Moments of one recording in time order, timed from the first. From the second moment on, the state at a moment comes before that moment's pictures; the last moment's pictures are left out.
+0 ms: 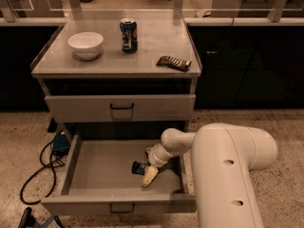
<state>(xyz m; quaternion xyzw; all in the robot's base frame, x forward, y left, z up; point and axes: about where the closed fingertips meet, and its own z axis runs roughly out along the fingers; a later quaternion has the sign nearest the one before) 0.644 0.014 0.333 -0.65 0.71 0.18 0.20</state>
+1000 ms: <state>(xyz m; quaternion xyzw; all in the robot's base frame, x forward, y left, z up) 0.644 0.014 0.333 -0.65 0.71 0.18 0.20</state>
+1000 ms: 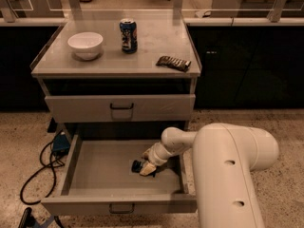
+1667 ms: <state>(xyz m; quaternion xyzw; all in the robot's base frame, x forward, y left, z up) 0.647 0.007 0.384 -0.64 0.71 0.15 0.24</state>
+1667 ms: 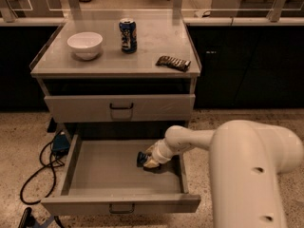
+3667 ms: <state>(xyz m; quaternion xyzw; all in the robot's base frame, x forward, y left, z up) 0.598 0.045 0.702 -0.66 0.62 0.05 0.42</state>
